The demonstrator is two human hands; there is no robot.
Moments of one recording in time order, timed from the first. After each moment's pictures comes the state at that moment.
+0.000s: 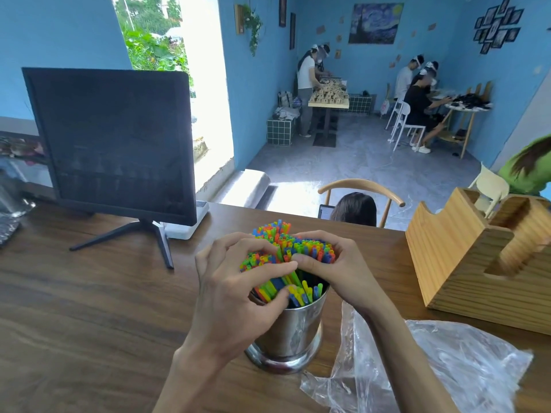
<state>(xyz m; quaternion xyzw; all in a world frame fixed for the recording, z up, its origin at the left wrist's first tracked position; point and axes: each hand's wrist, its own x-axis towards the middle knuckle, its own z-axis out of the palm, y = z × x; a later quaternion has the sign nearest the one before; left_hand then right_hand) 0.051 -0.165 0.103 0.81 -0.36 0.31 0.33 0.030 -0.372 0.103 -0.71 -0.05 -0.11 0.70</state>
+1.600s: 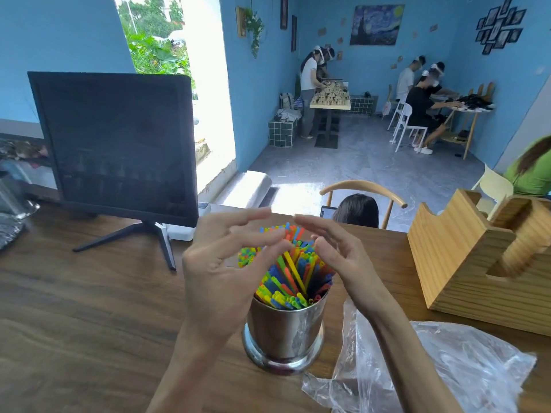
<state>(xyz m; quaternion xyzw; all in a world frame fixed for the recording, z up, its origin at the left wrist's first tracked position) 0.048 -0.174 0.142 0.69 -0.31 0.32 0.57 0.026 -0.370 0.111 -0.76 -0.11 -0.17 0.62</state>
